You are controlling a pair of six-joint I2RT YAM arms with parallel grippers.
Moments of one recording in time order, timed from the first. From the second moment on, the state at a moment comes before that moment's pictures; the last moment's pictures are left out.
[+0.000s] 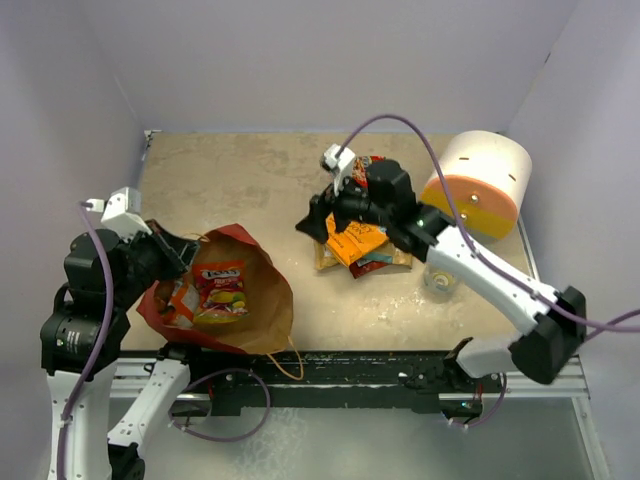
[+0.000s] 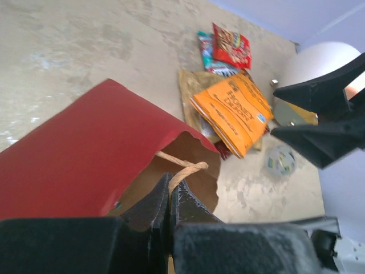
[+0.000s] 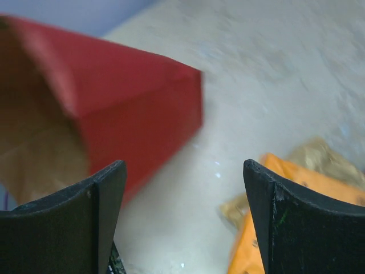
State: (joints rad) left arm -0.13 0.64 1.29 -1.04 0.10 -0.54; right arm 0.66 1.44 1.32 -0.30 -0.29 0.12
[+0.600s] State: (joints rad) left arm -0.13 0.73 1.23 -0.80 0.40 -0.56; right arm 1.09 1.46 1.07 -0.02 -0.52 -0.41
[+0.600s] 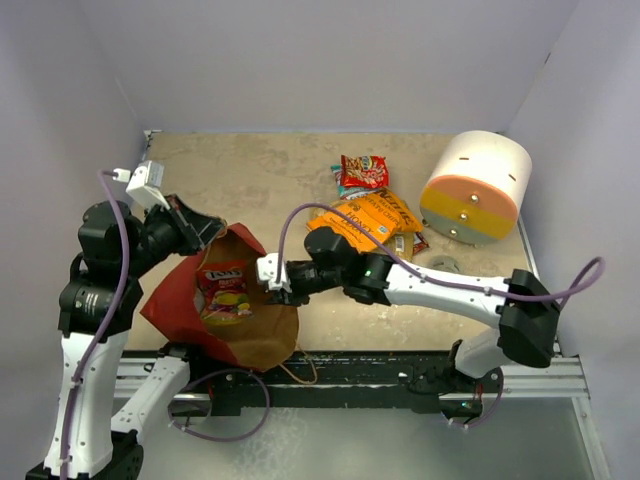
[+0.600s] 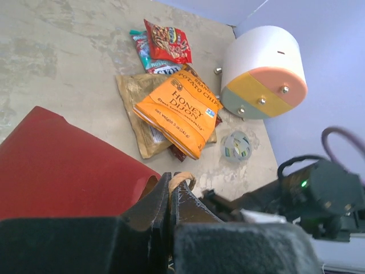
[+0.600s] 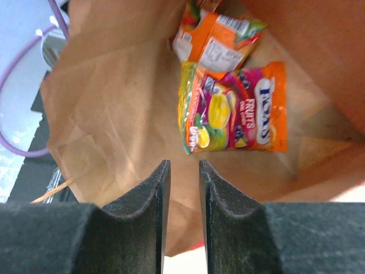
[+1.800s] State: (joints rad) left arm -0.13 0.91 1.32 -0.62 0.55 -0.47; right arm 1.19 1.93 1.37 0.28 -0.33 -0.17
